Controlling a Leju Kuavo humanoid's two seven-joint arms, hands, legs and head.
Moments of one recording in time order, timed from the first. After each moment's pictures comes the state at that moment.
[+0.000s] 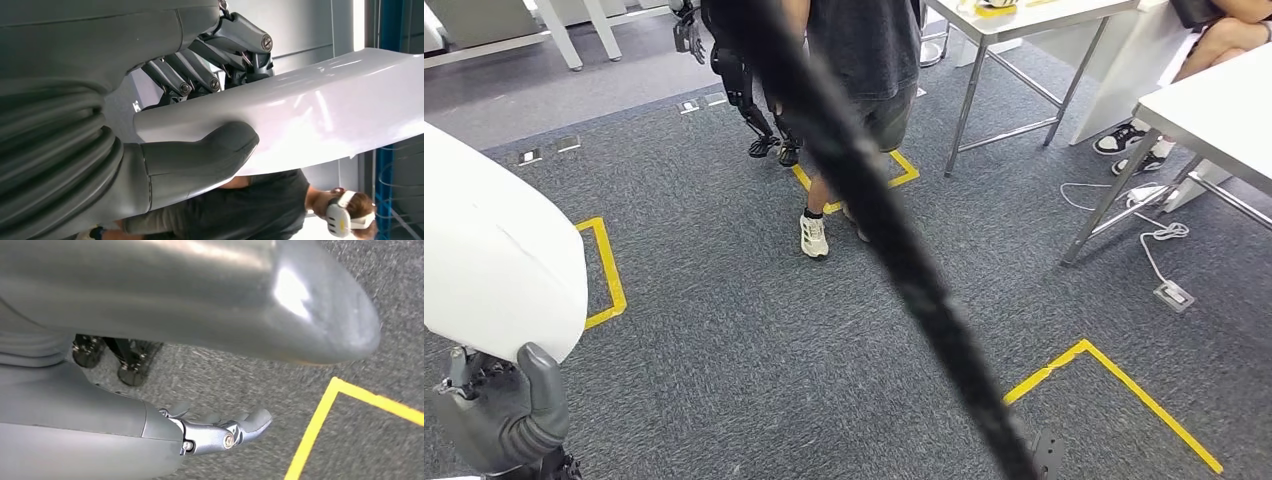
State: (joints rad) left arm -0.12 -0.06 -0.32 -1.55 -0.19 0.33 -0.70; right arm -0.11 0.13 -1.40 -0.19 0.34 0.23 -0.34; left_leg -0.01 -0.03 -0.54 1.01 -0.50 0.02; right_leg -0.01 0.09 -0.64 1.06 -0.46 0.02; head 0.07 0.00
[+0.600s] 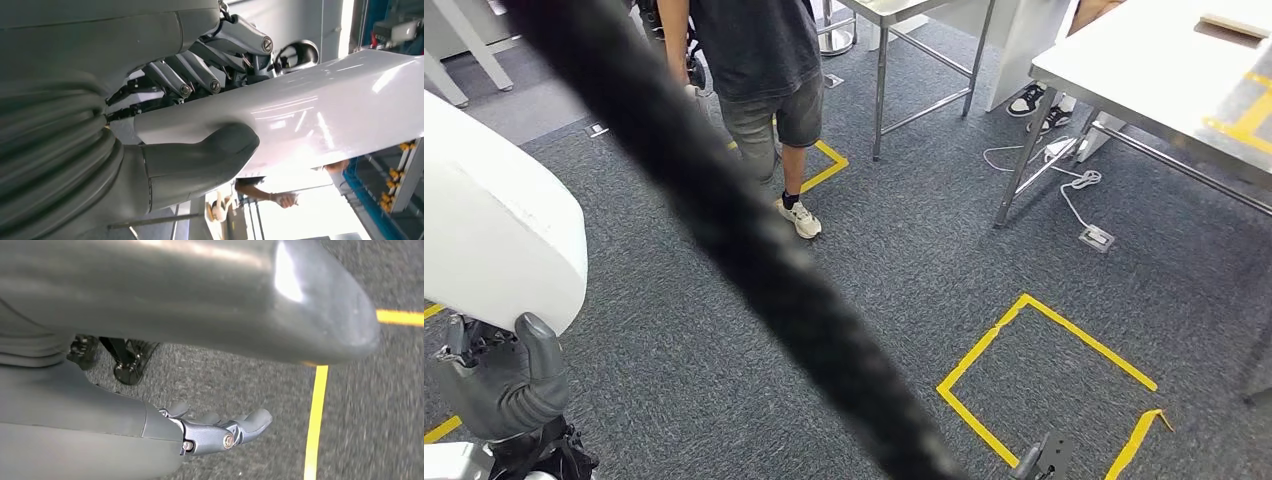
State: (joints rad) left arm -0.21 -0.09 -0.31 -1.48 -0.15 0.31 -0.70; right arm -0.12 0.13 -1.42 -0.19 0.30 0.17 -0.32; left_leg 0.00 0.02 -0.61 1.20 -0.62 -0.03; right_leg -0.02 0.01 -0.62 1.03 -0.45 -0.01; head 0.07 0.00
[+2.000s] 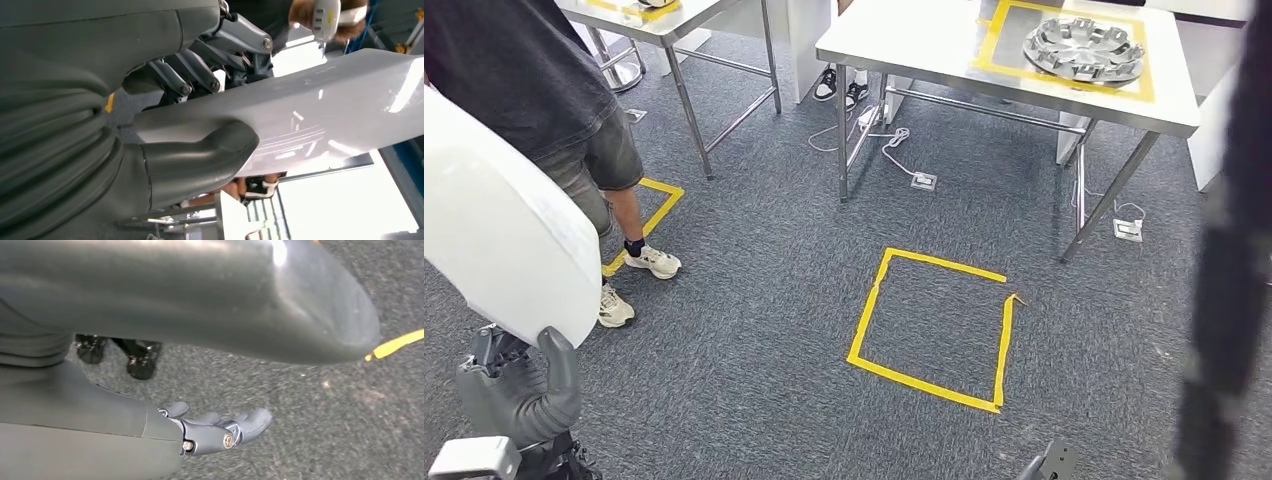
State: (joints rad) left arm -0.15 -0.10 -0.26 -1.47 -0.25 0.29 -0.67; right arm -0.11 0.13 -1.43 -0.19 0.29 0.13 -0.30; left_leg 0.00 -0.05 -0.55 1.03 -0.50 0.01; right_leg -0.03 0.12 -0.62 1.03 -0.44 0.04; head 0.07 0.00
